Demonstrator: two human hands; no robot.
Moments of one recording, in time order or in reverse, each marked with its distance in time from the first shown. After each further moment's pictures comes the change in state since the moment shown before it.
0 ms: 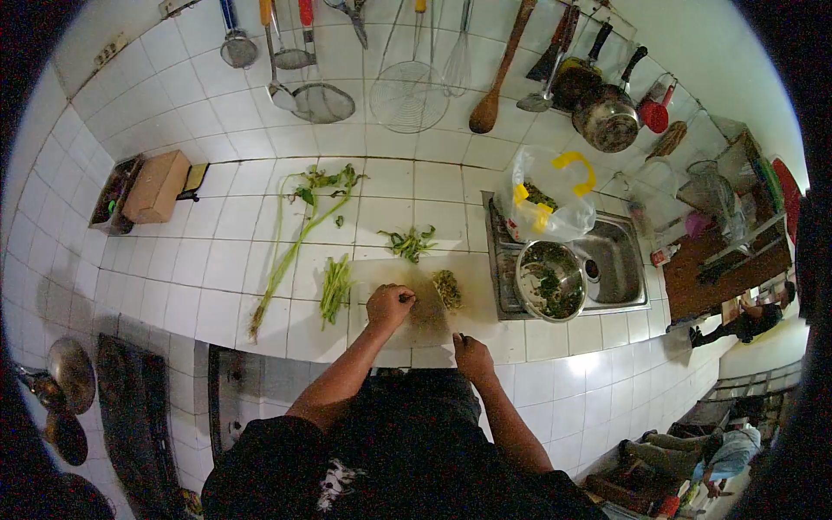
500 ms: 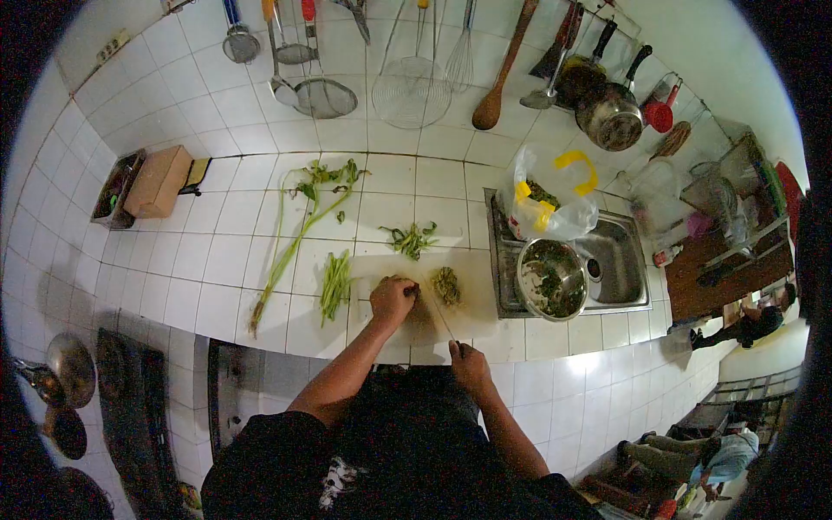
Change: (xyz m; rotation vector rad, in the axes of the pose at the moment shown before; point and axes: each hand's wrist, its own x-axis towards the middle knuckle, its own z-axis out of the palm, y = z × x) left_hand 0.005 0.010 0.008 0.098 0.112 0.033; right_hand -0.021 0.008 0.010 0.086 0.003 -0.026
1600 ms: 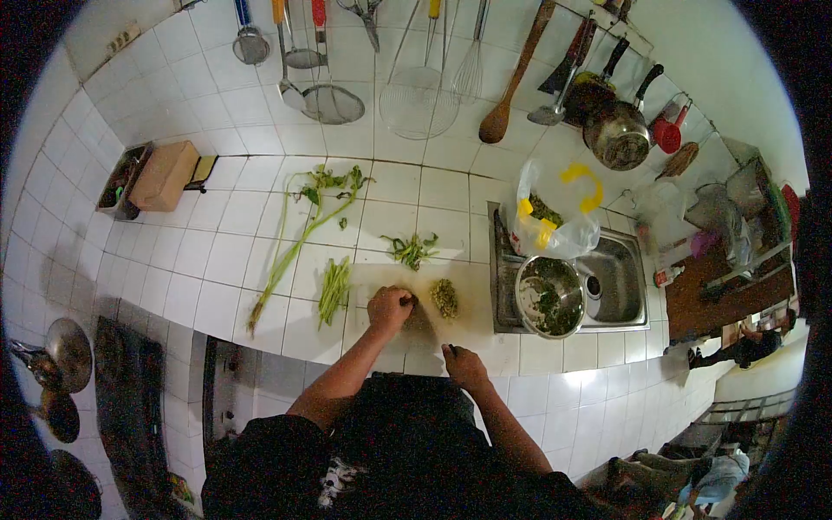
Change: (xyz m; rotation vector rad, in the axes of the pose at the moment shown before) left_hand 0.002 -0.002 0.003 -0.051 0.050 -0.018; right_hand 0.033 -0.003 -0.014 -0.147 -0.168 -0.095
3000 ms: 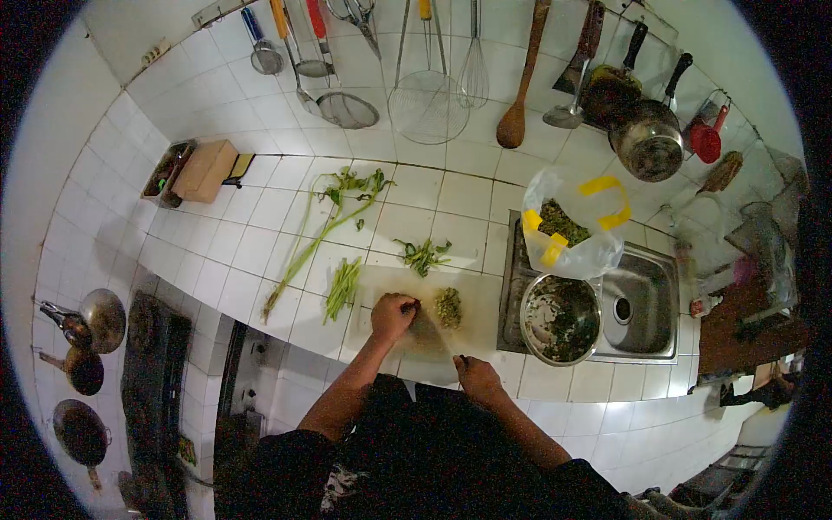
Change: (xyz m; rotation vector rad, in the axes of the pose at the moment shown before) left_hand -0.008 0.013 0.015 0.100 0.149 -0.060; right_hand 0.010 0.046 -0.049 -0.012 -0.154 -0.154
